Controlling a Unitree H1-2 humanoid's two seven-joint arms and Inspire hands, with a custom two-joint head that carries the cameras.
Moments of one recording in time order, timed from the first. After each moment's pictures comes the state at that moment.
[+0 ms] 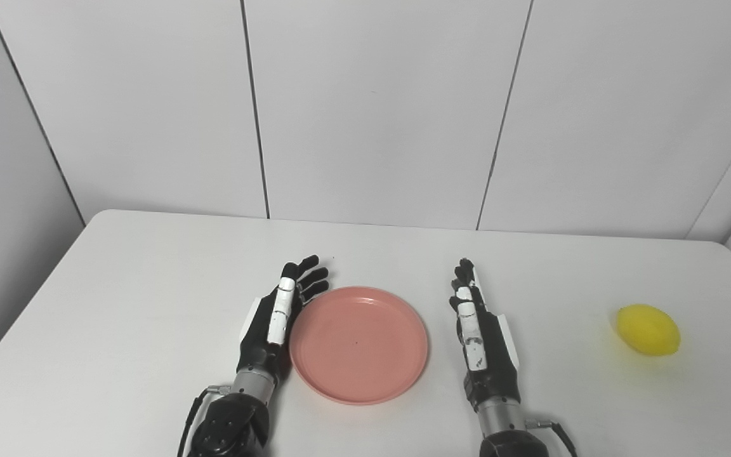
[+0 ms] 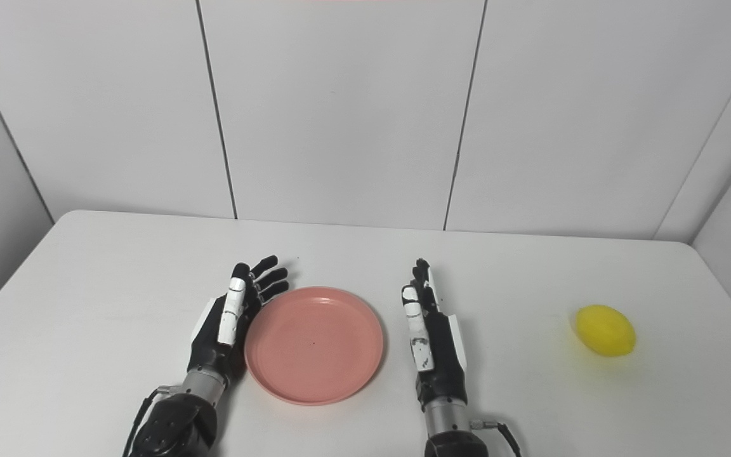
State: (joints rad) left arm -0.28 -0.04 -0.02 0.15 -0.13 0.09 -0.05; right arm -0.22 0.13 0.08 0.09 -0.05 -0.05 -0.06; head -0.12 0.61
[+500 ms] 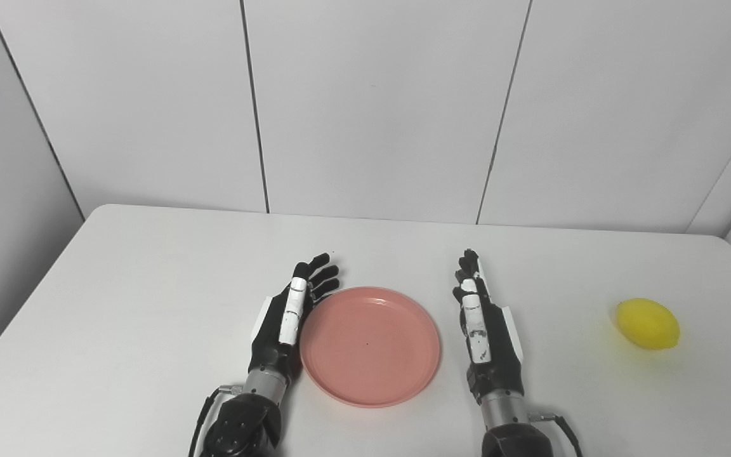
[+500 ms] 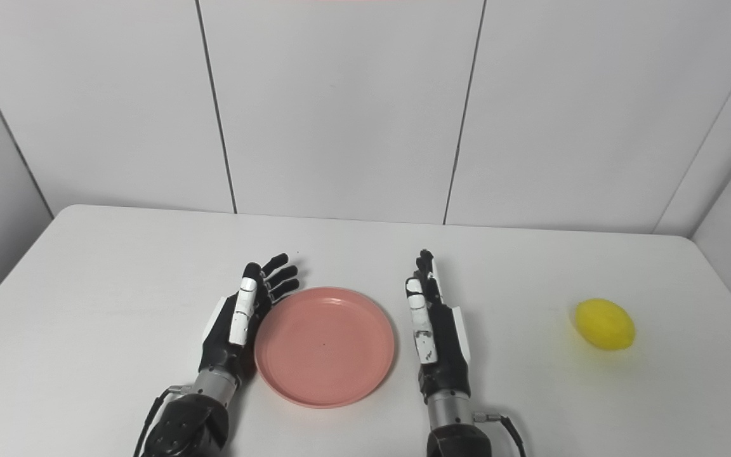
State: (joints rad) left arm -0.26 -0.06 -0.05 0.14 -0.11 0.09 -0.06; right arm -0.21 0.13 0.08 0.06 -0.05 -0.05 -0.05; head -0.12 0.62
